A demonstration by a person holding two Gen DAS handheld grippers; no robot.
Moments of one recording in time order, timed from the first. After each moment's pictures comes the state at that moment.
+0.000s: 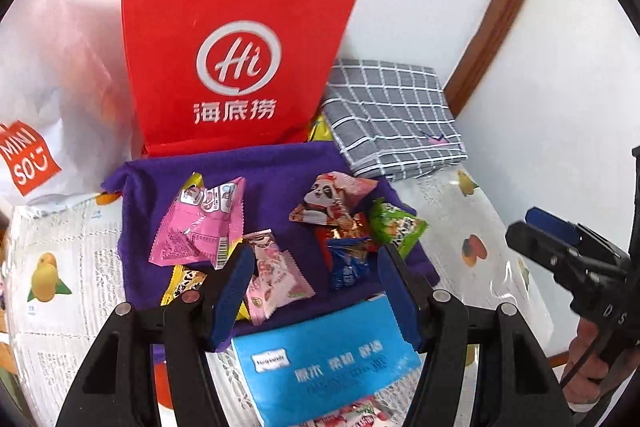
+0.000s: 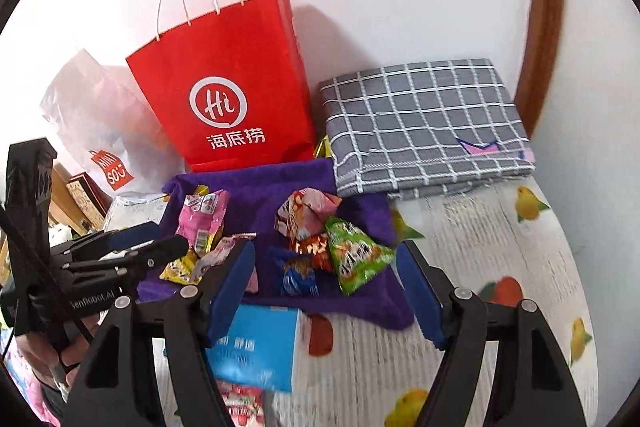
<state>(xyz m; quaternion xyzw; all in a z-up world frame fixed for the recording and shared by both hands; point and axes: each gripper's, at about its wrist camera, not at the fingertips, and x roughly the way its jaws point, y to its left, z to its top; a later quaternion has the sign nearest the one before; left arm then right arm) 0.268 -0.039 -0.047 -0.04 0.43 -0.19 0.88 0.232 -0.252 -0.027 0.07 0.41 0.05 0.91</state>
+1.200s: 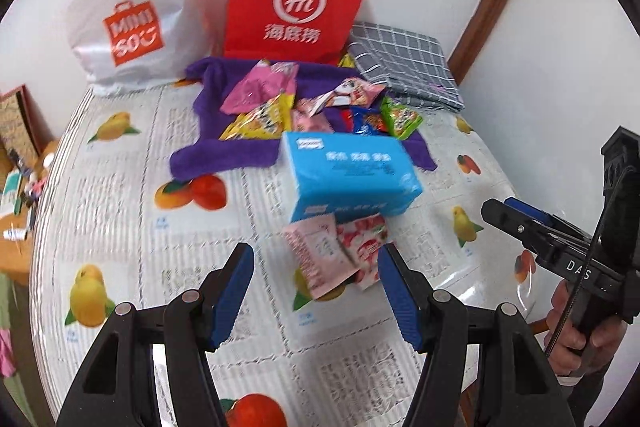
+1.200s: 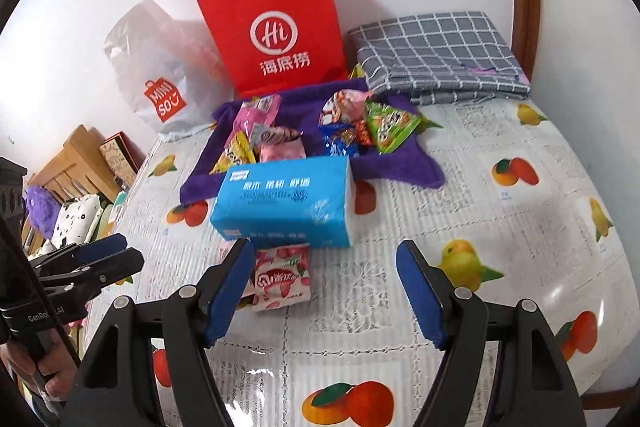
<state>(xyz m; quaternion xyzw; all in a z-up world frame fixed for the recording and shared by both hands) 0.084 0.030 -0.081 -0.07 0.45 -0.14 0.88 0.089 -0.214 -0.078 0.09 0.42 0.09 0.90</state>
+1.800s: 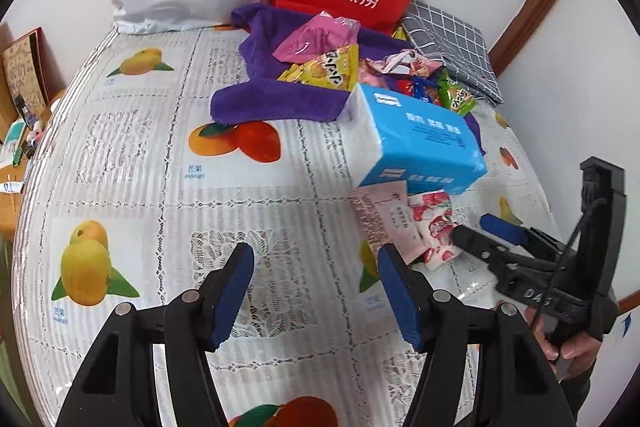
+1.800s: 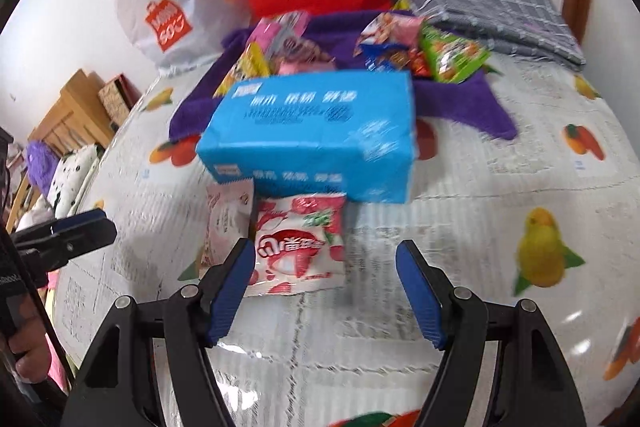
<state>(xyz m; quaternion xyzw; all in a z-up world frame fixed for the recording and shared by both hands) 0.099 0.071 -0.139 -0.10 0.49 -0.11 0.86 0.121 -0.160 -0.163 0.05 0.48 0.14 0.86</state>
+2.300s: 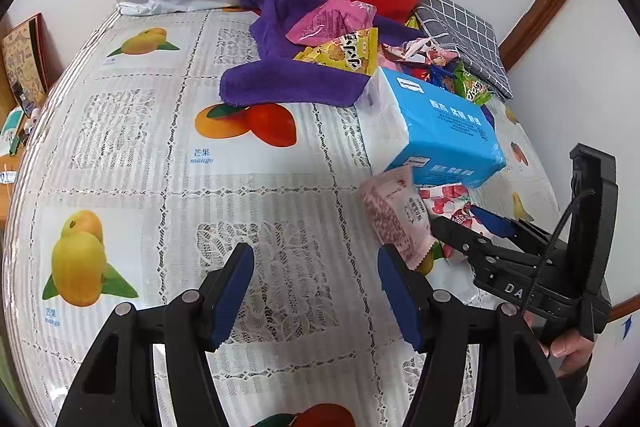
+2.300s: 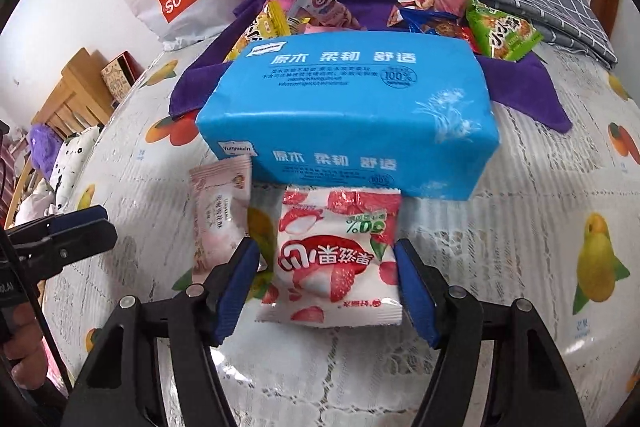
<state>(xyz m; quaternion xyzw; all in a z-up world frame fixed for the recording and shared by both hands) 0.105 0.077 -0.157 -0.10 0.50 -0.11 0.85 0.138 -0.131 -0.188 0.04 0.50 0.15 0.85</state>
